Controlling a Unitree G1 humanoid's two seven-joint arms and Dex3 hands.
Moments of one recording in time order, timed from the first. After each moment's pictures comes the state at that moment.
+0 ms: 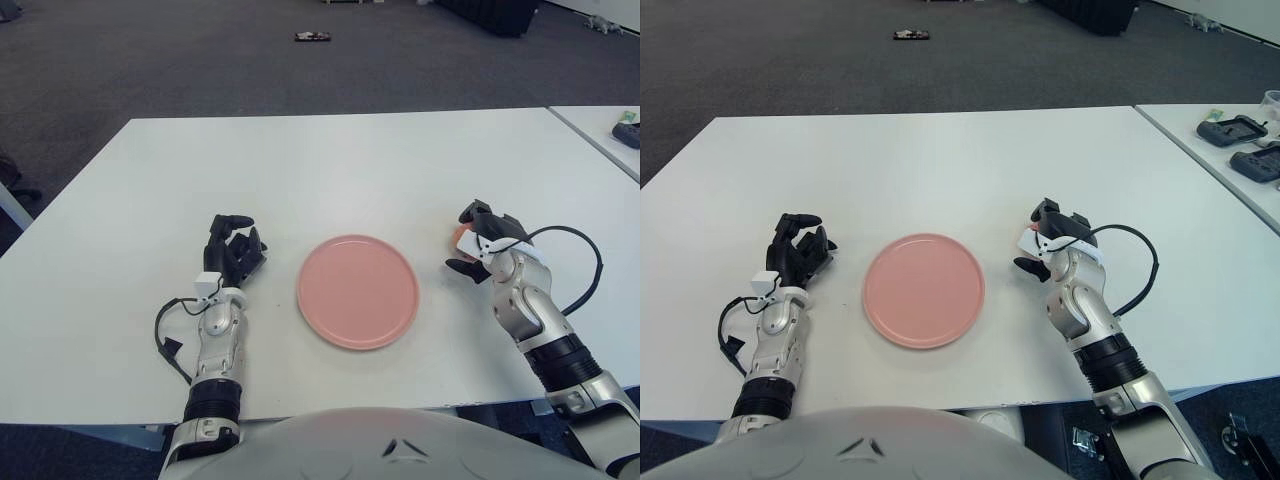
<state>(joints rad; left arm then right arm) 0.01 -0.07 0.18 0.39 -0.09 -0.38 0.07 -0.16 -0.47 0.33 -0.07 -0.79 0.65 0.28</state>
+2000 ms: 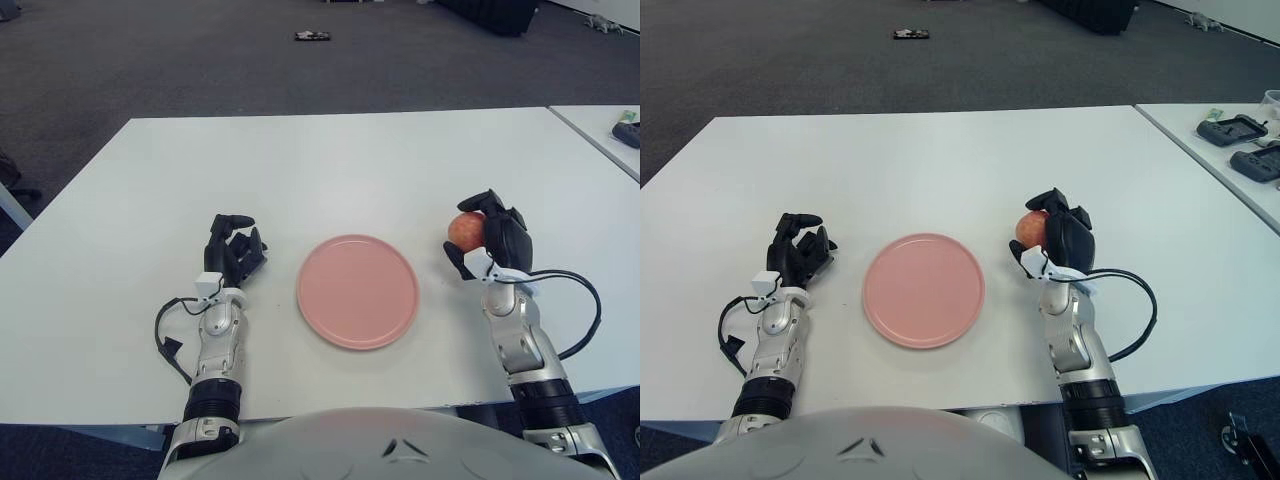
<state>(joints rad) 0.01 -0.06 0.18 0.39 -0.08 -0.38 0.08 0.03 -0.24 0.06 -0.04 -0.60 0.13 -0.36</state>
